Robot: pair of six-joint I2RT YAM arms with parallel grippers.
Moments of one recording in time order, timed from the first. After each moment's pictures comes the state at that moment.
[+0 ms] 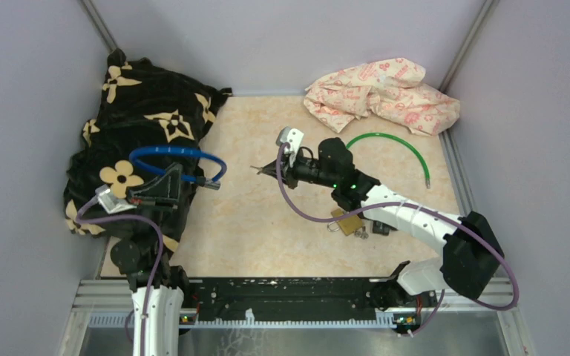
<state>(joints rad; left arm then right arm) 0.16 0.18 0.21 0.73 0.35 -0.99 0.83 1.35 0.96 0.28 -0.44 -0.13</state>
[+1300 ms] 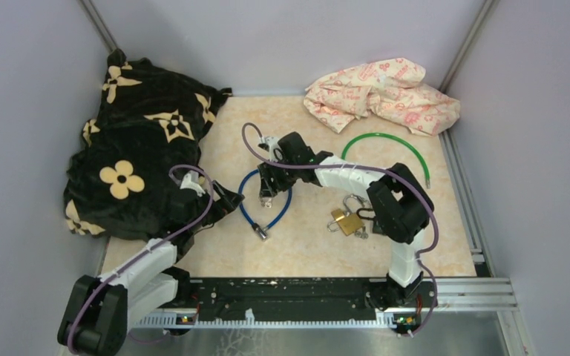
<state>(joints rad) -0.33 0.99 0.23 0.29 0.11 -0.82 0.74 1.88 1.26 -0.15 -0.44 0.21</state>
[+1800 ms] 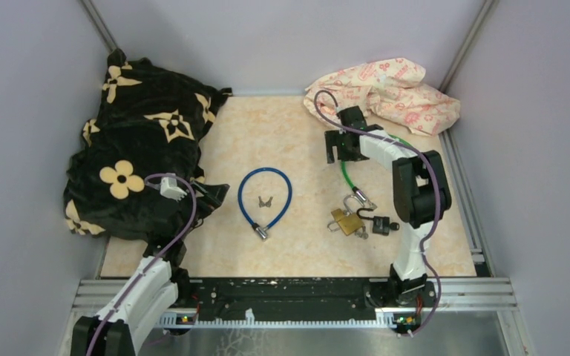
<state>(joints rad) -0.19 0.70 0.12 0.38 0.12 -0.84 0.33 1.88 1.37 -0.45 0.06 0.16</state>
